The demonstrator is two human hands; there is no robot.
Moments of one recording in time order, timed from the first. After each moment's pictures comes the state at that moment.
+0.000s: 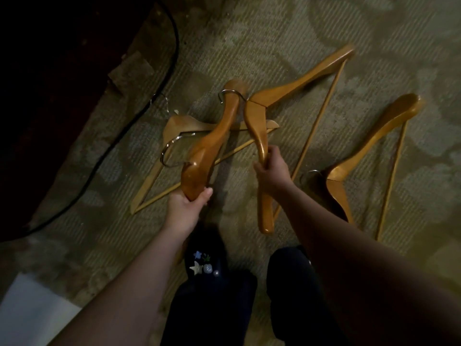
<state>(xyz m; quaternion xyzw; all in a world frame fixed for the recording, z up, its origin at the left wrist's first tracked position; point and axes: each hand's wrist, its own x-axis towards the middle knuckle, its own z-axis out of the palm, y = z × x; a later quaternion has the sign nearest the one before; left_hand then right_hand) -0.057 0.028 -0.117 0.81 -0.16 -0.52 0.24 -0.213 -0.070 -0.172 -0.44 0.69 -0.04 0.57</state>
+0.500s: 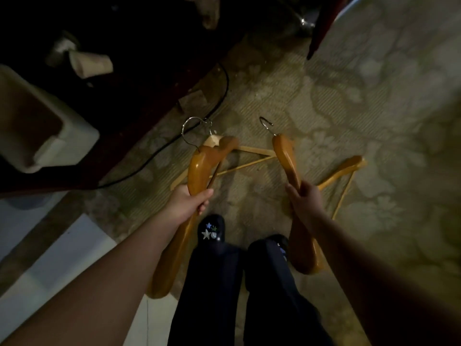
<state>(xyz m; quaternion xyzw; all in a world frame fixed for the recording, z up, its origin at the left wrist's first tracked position) -0.013 0.033 0.118 0.76 -0.09 -0.60 0.24 -0.240 -0.067 0.090 -0.45 0.71 -0.02 0.55</state>
